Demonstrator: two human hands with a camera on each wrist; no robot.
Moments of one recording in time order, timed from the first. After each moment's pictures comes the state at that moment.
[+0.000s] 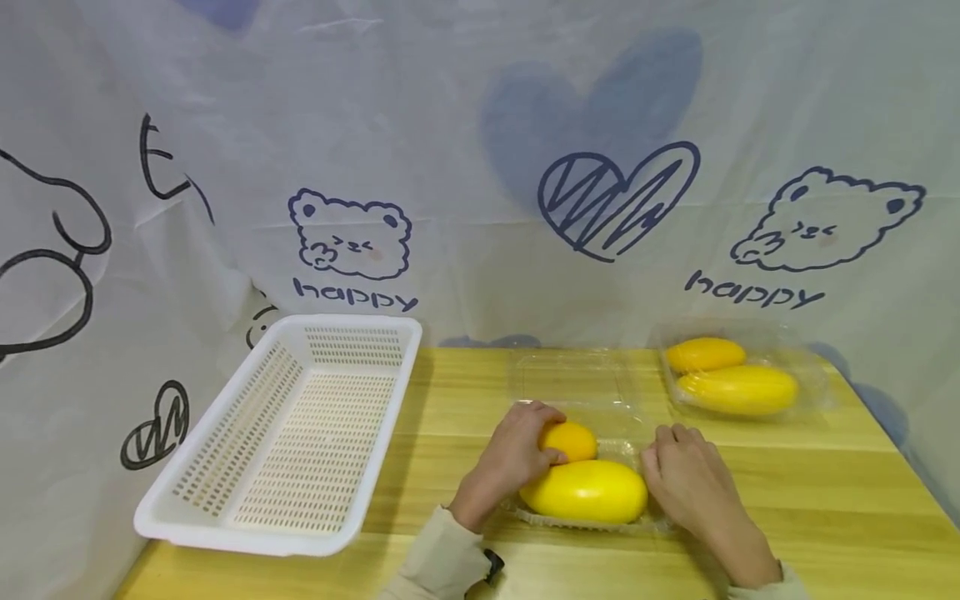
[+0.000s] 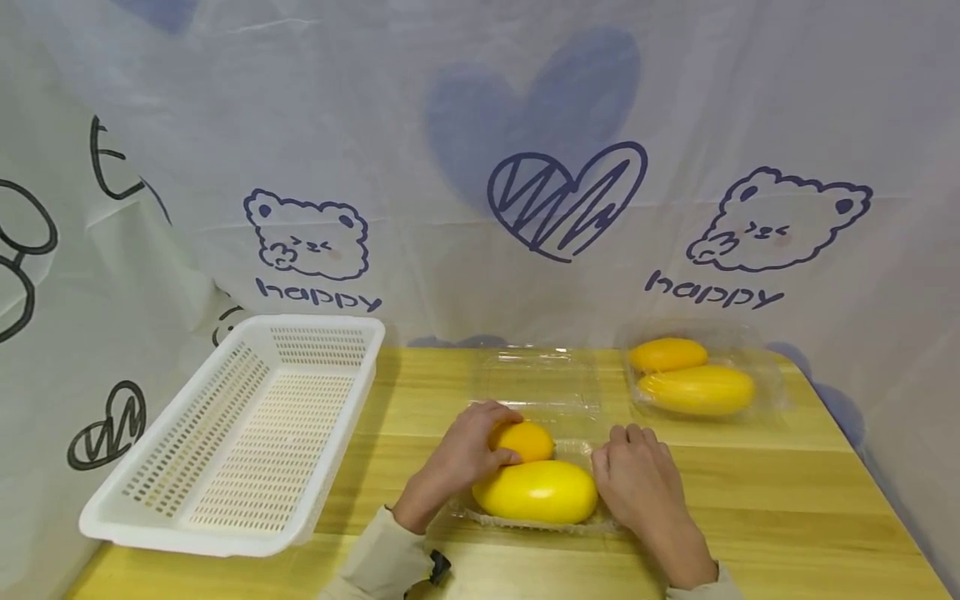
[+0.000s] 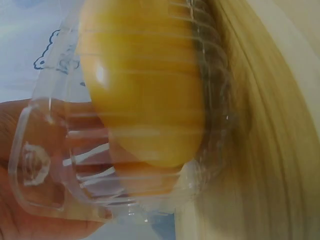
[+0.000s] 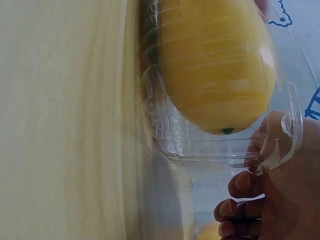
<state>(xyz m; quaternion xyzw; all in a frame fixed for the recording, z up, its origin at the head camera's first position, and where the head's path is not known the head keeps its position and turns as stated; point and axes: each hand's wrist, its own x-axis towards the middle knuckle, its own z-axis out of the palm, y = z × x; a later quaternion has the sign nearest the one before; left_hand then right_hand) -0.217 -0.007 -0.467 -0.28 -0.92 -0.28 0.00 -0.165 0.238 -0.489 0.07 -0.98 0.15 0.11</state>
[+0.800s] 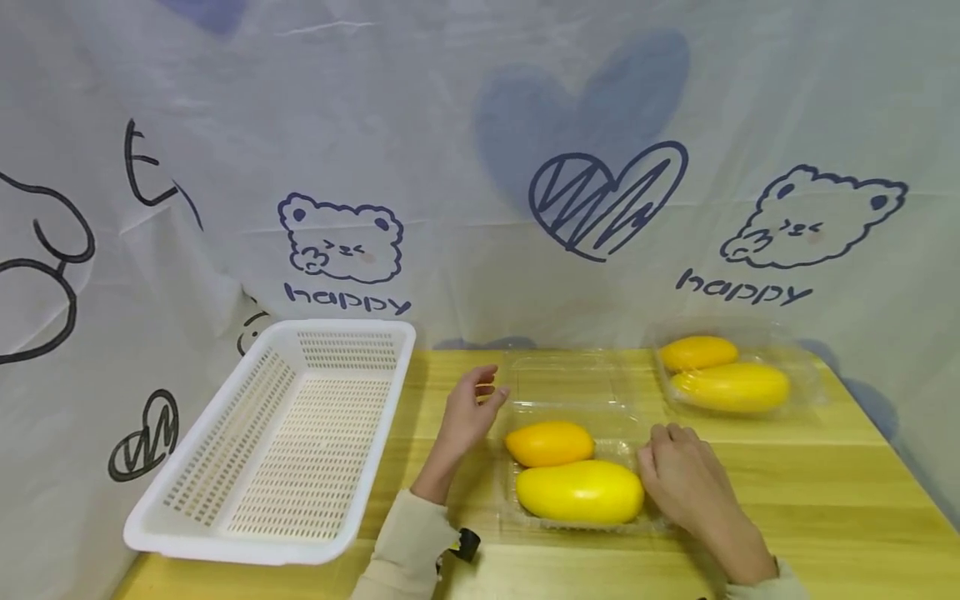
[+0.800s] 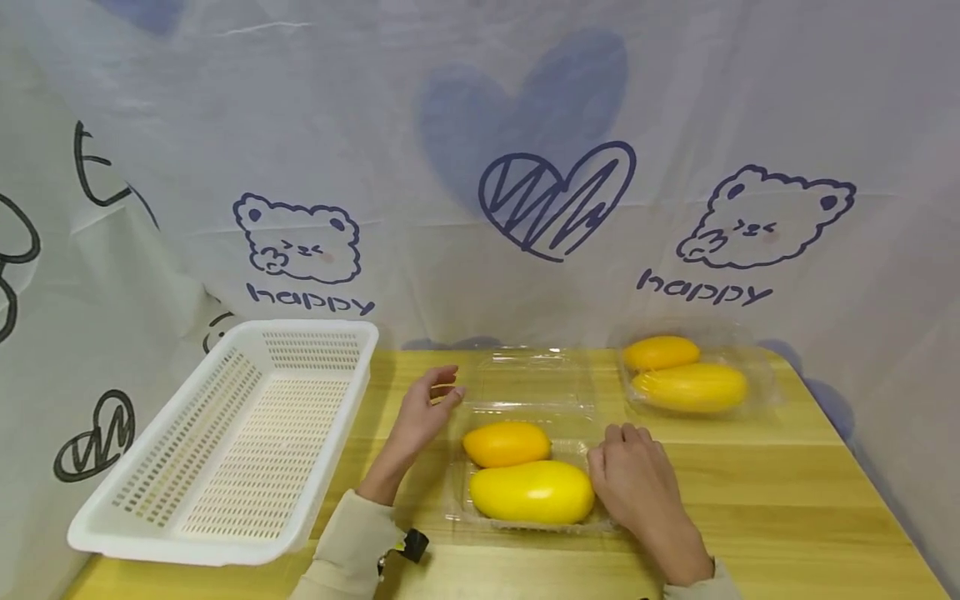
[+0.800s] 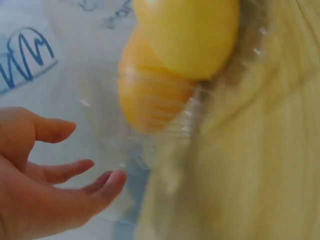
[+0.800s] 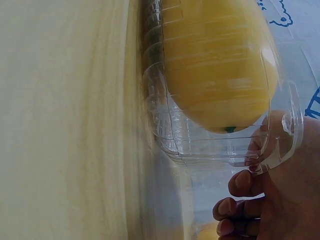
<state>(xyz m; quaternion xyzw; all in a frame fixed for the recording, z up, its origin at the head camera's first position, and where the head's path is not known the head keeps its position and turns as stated) -0.258 -0.050 -0.475 -0.11 -0.81 -0.58 0.01 -0.163 0.239 -0.492 0.07 -0.98 0.16 0.11</state>
